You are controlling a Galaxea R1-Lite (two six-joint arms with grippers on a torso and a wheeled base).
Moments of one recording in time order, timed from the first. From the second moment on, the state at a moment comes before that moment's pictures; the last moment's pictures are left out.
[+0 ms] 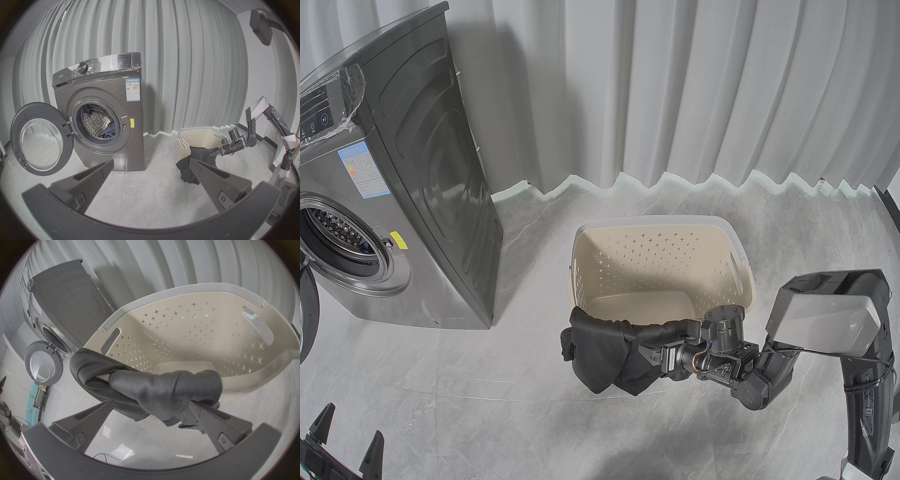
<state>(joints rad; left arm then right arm) 0.00 0.02 -0.02 0.00 -0.04 0.01 0.51 2.40 -0.78 -1.17 0.01 0.25</state>
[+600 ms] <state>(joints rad) 0.00 0.02 -0.02 0.00 -0.04 0.01 0.50 2.48 -0.91 -1.14 0.01 0.25</state>
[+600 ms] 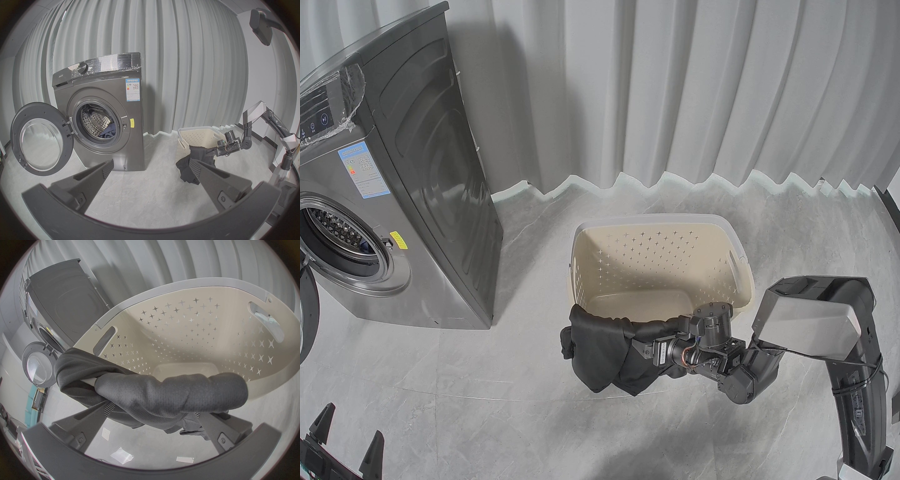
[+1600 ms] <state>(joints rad) 0.00 0.02 -0.02 0.00 -0.04 0.01 0.51 2.30 -0.73 -1.20 -0.01 0.27</state>
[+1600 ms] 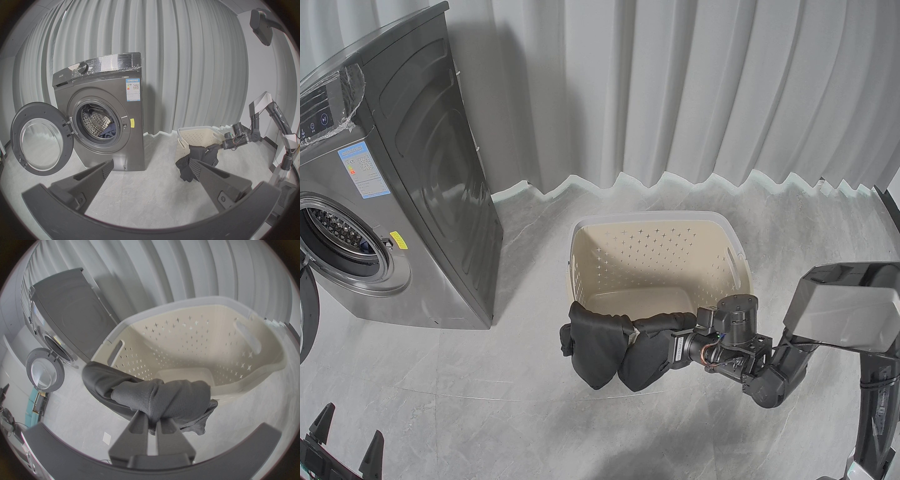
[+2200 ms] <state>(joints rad) 0.00 0.02 -0.02 0.00 -0.04 0.01 0.53 1.78 -0.44 -1.31 0.00 0.24</state>
